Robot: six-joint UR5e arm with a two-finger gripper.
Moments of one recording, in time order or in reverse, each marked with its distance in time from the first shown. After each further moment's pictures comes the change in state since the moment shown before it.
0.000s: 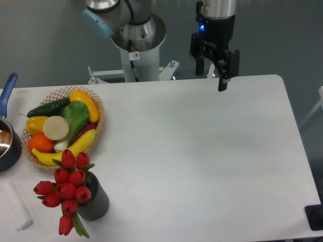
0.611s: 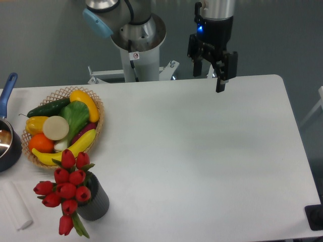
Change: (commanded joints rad) arm -0.012 0.018 -0.032 0.008 -0.031 -0.197
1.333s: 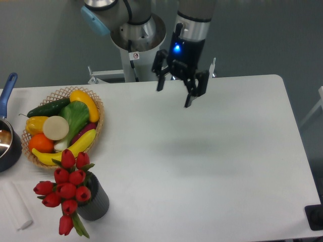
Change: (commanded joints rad) arm -0.094 -0.066 -0.081 0.035 -0.334 -0.284
